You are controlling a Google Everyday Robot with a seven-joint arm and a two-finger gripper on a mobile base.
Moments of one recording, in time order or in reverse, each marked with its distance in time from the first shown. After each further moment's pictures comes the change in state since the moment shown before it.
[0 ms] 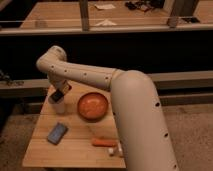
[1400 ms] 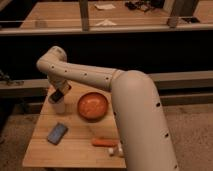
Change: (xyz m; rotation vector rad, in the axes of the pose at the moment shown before) arm -0.001 -0.001 0.001 0.010 0.000 -0.014
